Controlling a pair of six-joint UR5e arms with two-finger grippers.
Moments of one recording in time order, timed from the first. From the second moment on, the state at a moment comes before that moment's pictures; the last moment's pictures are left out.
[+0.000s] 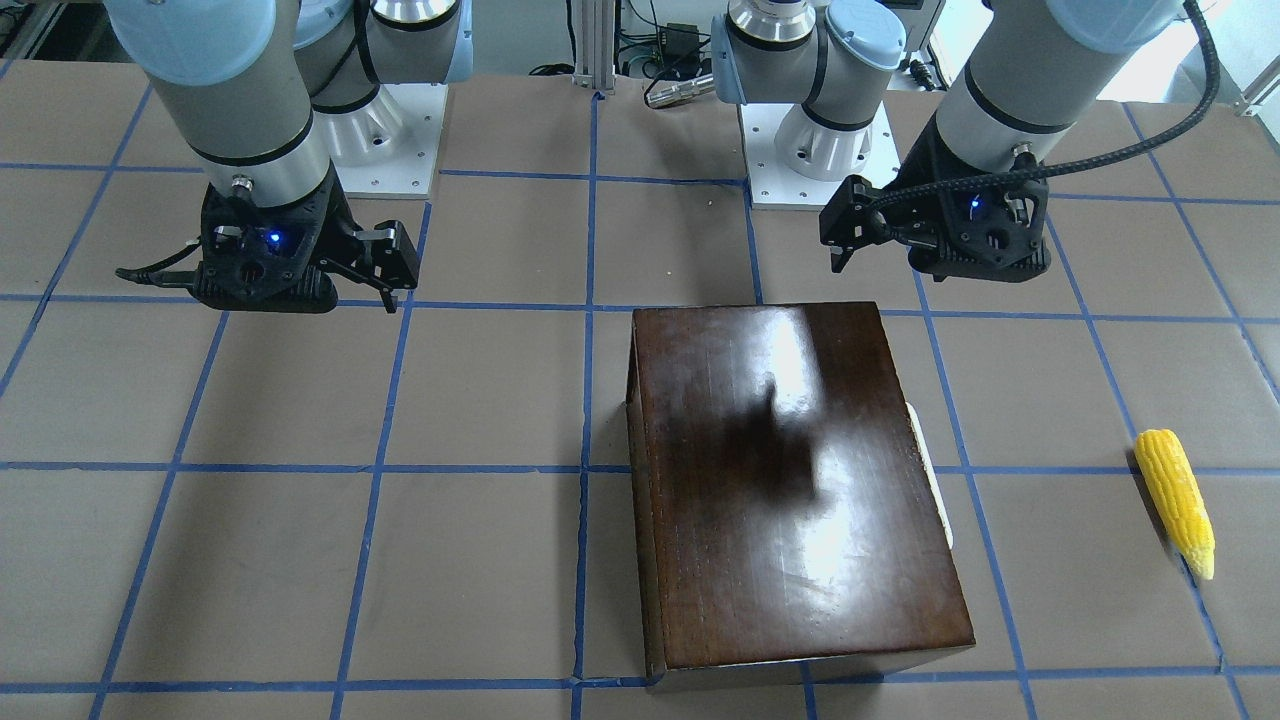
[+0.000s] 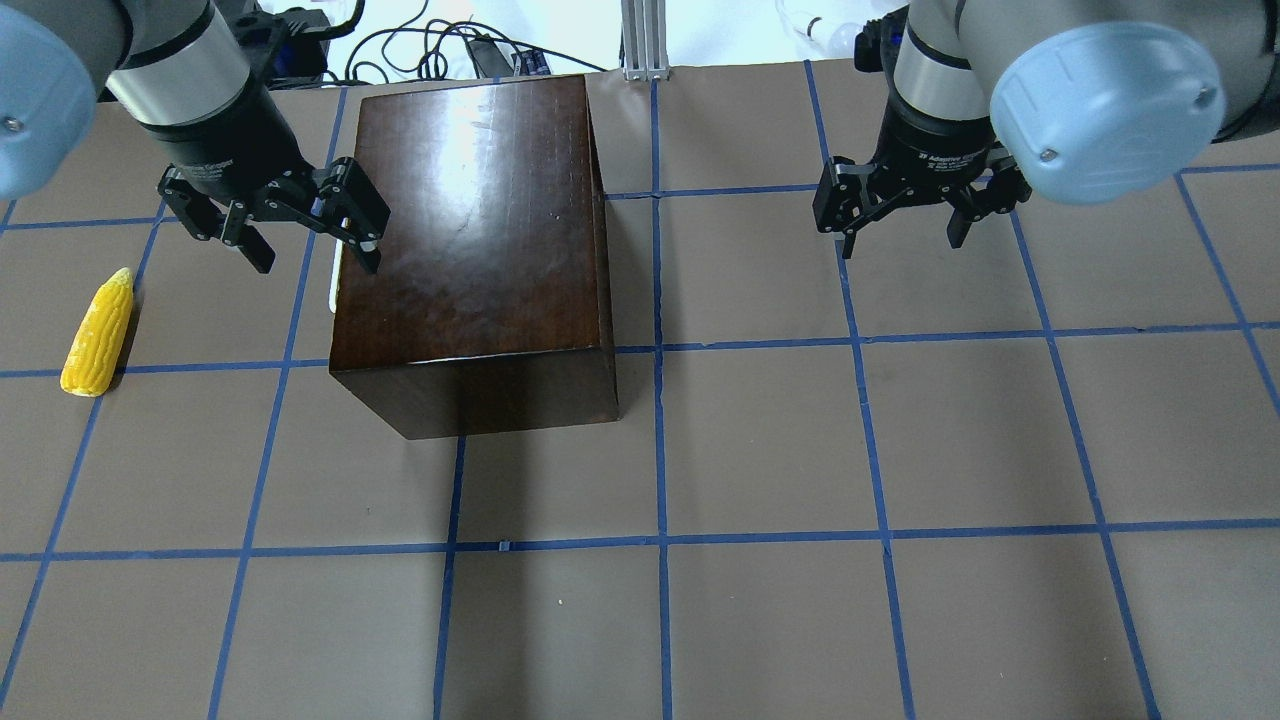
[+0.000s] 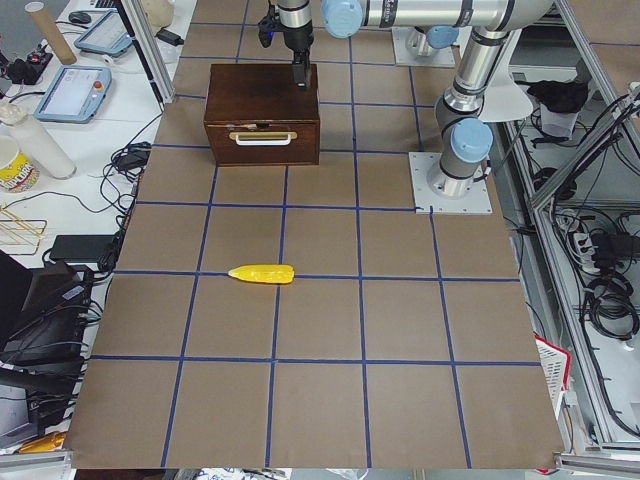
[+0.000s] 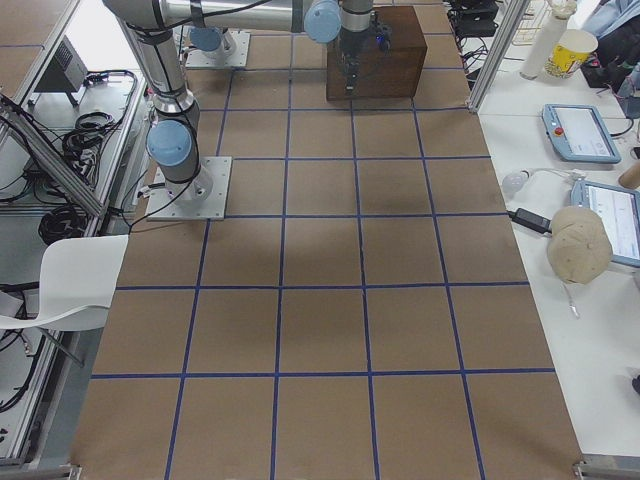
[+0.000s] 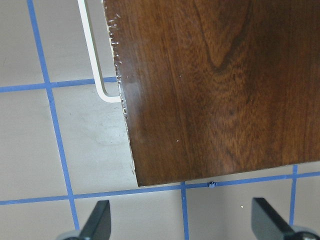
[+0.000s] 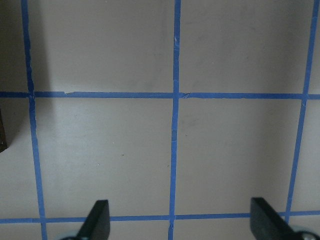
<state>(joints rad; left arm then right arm) -1.52 -1.61 -1.53 -1.68 1.56 0.13 1.65 -1.48 1.58 -1.63 -1.63 0.06</state>
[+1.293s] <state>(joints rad) -1.52 -1.60 -1.53 -1.68 1.57 0.13 1.65 -1.48 1.58 -1.62 -1.63 0.06</state>
